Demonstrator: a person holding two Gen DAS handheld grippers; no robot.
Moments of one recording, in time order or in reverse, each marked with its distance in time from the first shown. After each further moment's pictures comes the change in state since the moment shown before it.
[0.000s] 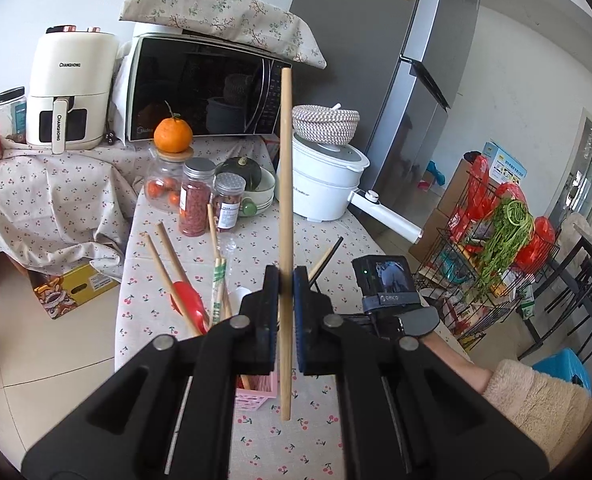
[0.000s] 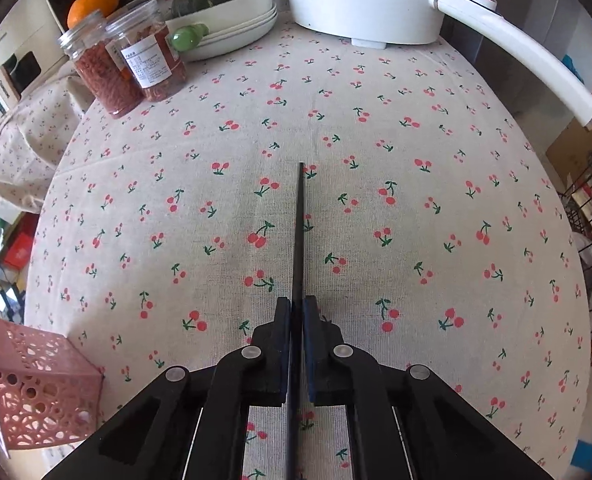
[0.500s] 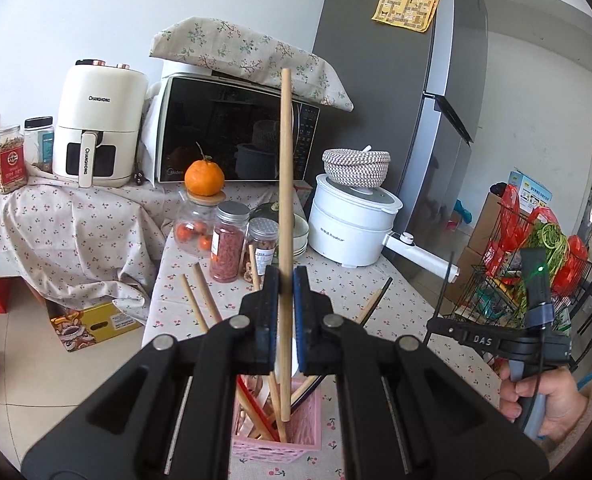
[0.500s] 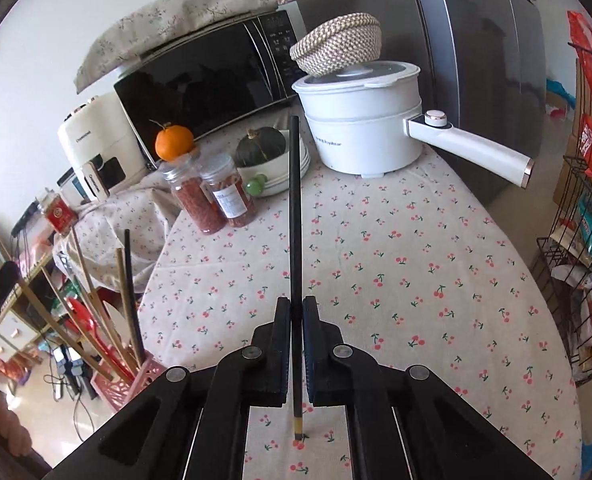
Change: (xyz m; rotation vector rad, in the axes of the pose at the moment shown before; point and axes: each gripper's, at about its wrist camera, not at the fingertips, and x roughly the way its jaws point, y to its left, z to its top) left arm 0.021 0.014 -0.010 0.023 -0.181 0.103; right arm -0.141 -0.014 -0.035 0.045 -0.407 0.193
